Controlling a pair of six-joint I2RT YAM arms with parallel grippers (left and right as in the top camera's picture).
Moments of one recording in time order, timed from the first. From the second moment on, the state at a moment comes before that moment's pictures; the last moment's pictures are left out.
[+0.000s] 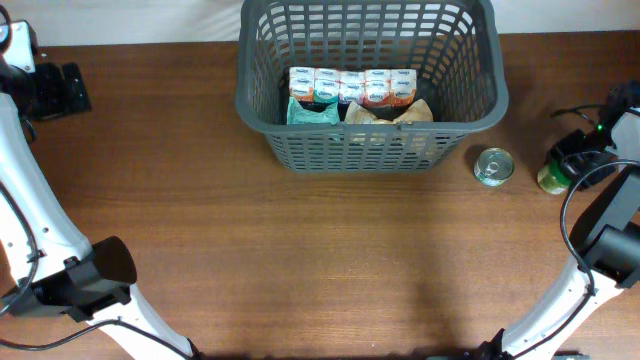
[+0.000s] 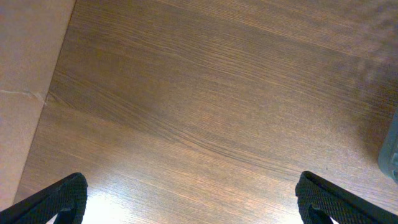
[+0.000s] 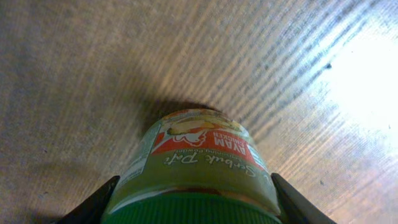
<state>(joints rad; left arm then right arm) 0.40 2.05 2.63 -1.66 -0.03 0.11 -0.53 2.23 1.78 -1.08 -0.02 0.50</state>
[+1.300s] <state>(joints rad) 0.40 2.05 2.63 -1.66 -0.03 0.11 0.22 1.88 2.11 -0.98 -0.03 0.31</state>
